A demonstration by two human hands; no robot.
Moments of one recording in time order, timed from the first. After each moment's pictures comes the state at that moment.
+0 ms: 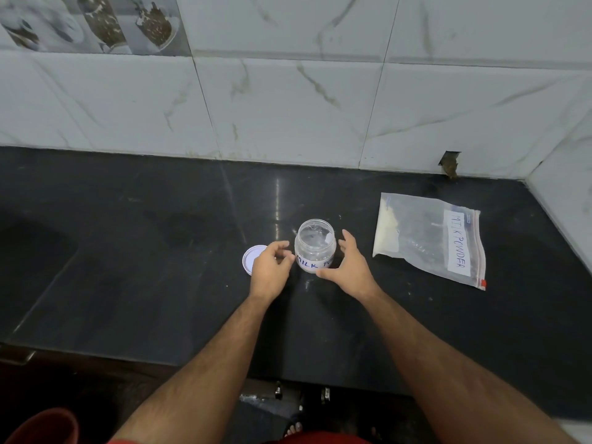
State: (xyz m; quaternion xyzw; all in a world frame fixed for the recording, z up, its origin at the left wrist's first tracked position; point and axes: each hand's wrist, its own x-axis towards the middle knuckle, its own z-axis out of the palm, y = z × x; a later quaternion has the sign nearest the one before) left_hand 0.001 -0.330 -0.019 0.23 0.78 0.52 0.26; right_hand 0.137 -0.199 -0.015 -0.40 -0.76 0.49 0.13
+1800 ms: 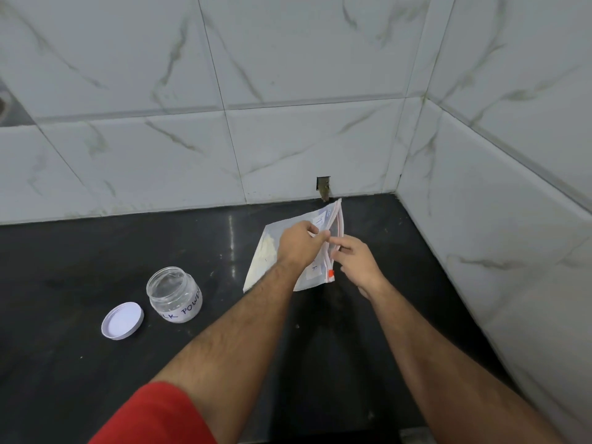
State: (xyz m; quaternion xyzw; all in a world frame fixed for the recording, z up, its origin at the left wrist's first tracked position) left_hand 0.213 -0.039 0.067 0.41 0.83 0.33 0.17; right_hand 0.345 0.004 0.041 -0.42 -0.67 0.55 0.28
